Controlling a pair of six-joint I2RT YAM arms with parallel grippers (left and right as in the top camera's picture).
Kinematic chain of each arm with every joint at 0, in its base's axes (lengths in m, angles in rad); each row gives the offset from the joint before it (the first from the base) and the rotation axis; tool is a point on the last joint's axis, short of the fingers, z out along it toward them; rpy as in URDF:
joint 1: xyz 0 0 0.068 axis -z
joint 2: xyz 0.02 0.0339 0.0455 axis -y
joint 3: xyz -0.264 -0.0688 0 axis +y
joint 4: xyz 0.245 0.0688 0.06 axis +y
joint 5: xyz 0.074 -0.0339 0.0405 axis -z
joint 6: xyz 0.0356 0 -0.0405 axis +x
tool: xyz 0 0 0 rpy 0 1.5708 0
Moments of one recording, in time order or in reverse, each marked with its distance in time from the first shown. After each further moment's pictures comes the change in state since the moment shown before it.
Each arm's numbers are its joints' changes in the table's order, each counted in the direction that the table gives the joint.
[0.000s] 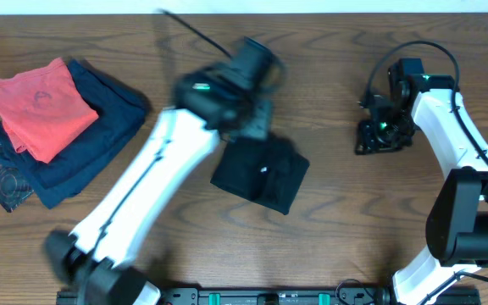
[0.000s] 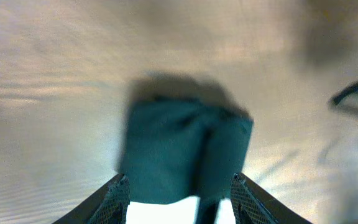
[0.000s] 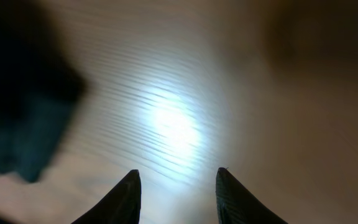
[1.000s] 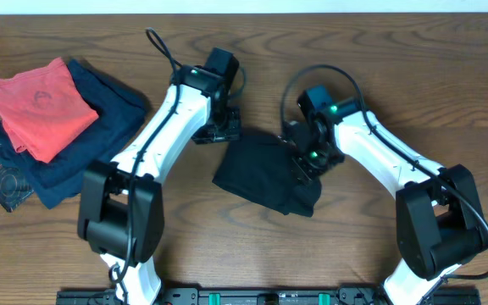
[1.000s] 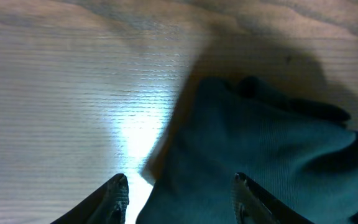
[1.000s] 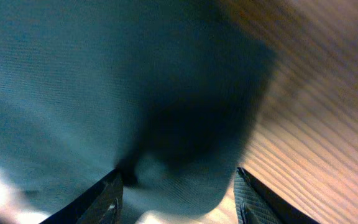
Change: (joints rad) left arm -0.153 -0.270 0.214 -0.118 0.092 -0.061; right arm -0.396 0.003 0.161 -0.133 0.123 0.018
